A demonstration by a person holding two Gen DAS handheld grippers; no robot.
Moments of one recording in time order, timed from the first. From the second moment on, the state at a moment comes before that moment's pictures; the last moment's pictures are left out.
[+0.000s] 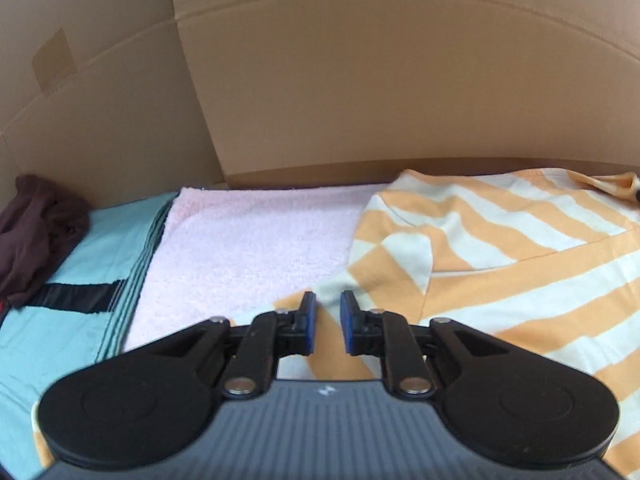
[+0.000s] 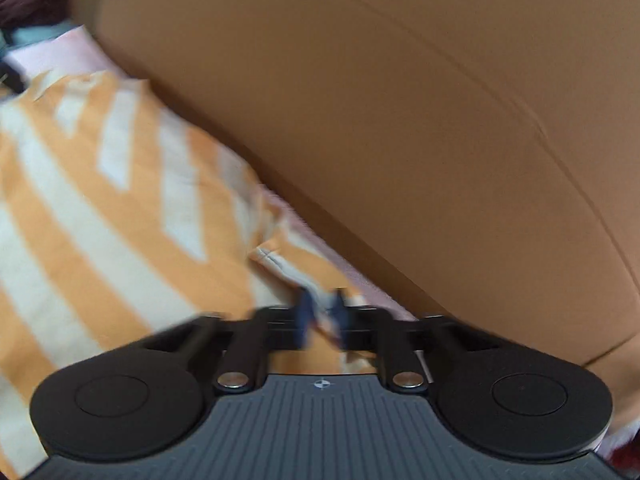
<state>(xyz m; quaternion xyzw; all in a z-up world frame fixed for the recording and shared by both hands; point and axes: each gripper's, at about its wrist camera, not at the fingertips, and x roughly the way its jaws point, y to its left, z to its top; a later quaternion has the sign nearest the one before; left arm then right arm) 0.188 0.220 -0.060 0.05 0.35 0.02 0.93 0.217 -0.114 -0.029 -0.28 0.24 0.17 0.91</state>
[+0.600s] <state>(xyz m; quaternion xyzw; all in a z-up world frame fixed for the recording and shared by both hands) 0.216 0.220 -0.047 0.02 0.32 -0.02 0.95 0.197 -0.181 -0.004 -0.01 0.34 0.23 0.91</state>
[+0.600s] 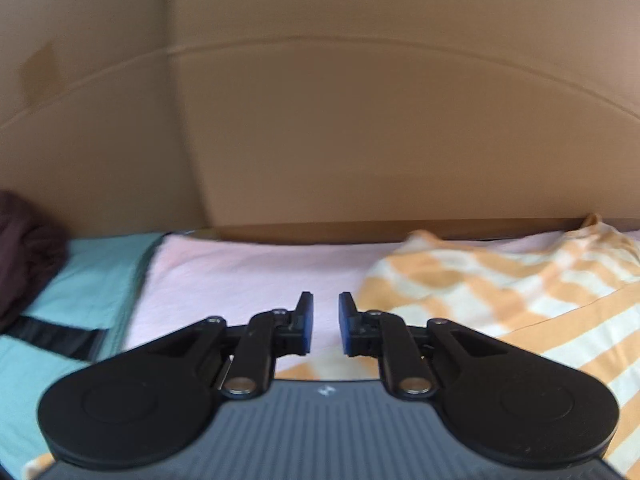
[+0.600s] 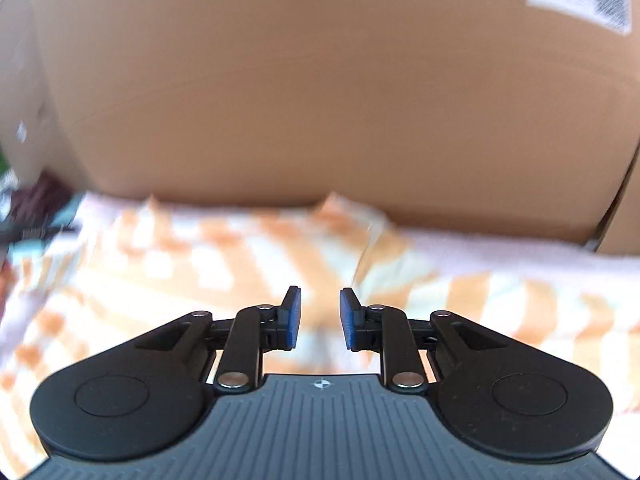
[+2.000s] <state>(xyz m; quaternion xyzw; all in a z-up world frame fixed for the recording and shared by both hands) -0.047 0.186 -0.054 0.09 0.29 -0.02 0.95 0.022 -0.229 0.013 0.03 0.36 0.22 0.91</state>
